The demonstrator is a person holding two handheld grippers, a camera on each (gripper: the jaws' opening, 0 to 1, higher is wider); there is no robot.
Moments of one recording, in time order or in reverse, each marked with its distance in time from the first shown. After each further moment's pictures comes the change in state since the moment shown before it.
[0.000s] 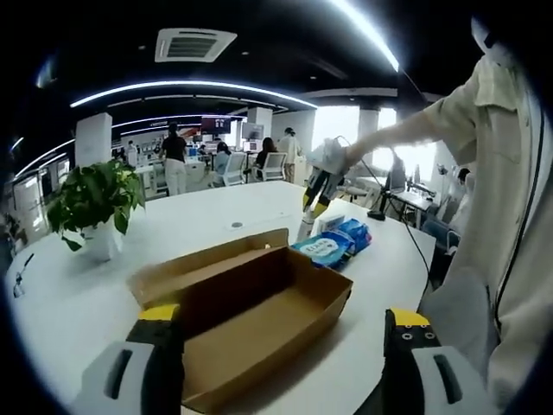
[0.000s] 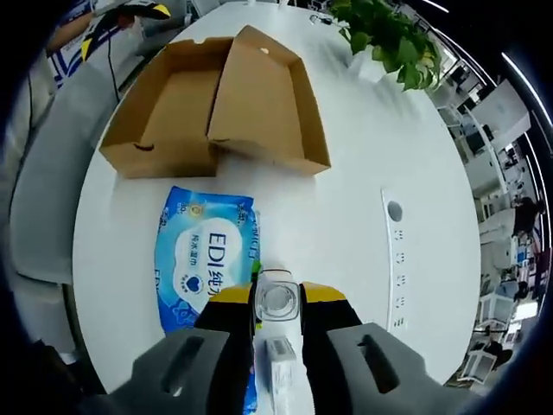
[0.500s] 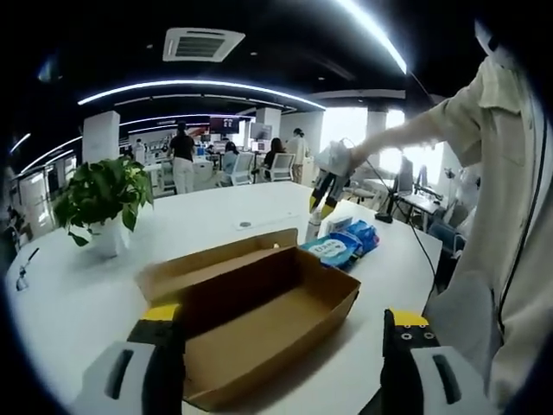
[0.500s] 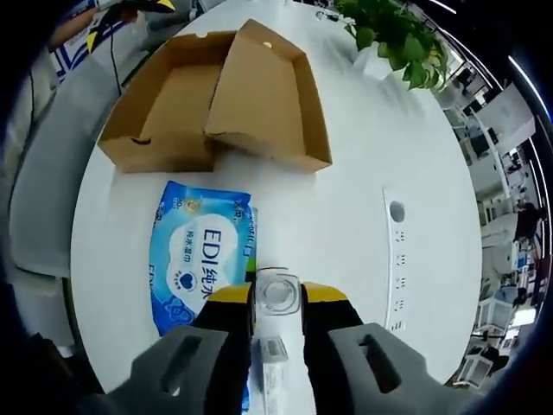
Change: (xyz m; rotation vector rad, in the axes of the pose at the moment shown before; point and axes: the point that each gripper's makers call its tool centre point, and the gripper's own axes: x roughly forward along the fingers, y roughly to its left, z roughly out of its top) left arm -0.002 0.006 0.002 -0.018 -0.010 0.031; right arm 0.003 -0.007 0.001 -0.020 0.007 -0.002
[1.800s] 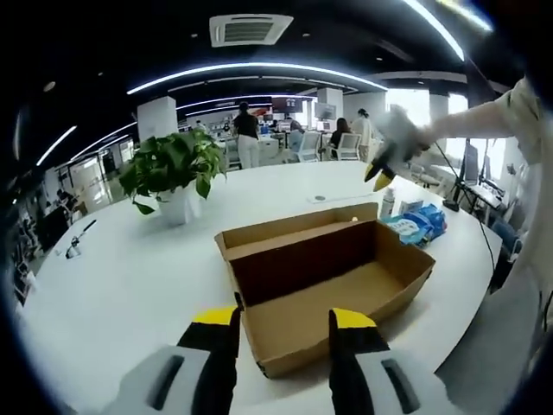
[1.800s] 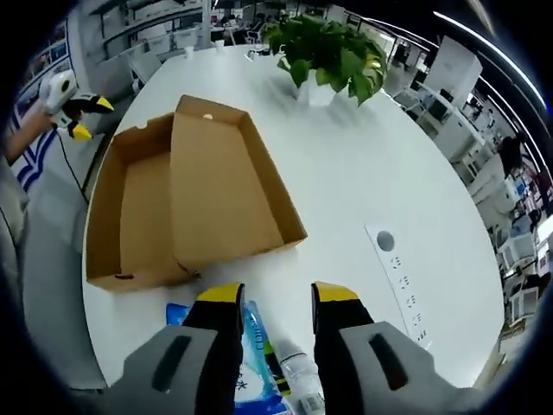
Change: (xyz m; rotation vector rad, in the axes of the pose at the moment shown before) left arm -0.029 0.080 -0.041 -0.068 0.136 0.373; right arm 0.004 -0.022 0.095 0.375 -0.229 -0.063
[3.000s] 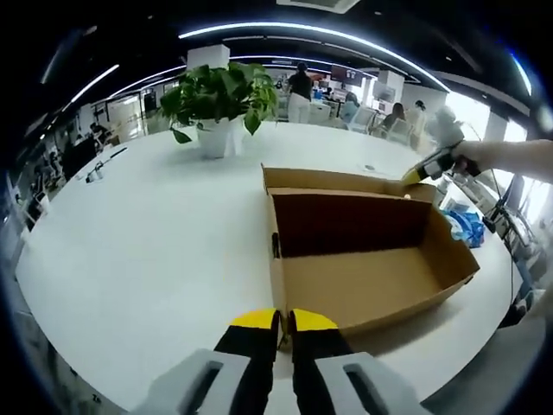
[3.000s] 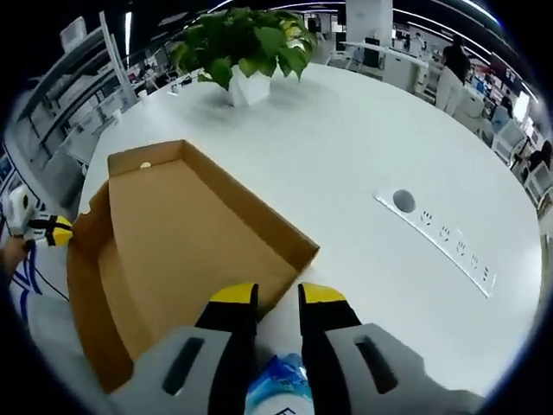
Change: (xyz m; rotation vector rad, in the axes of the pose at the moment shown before) left arm 0.026 0.026 -0.055 -0.241 0.164 0.124; right arm 0.075 -0.001 0.004 0.482 -0.049 -0.084
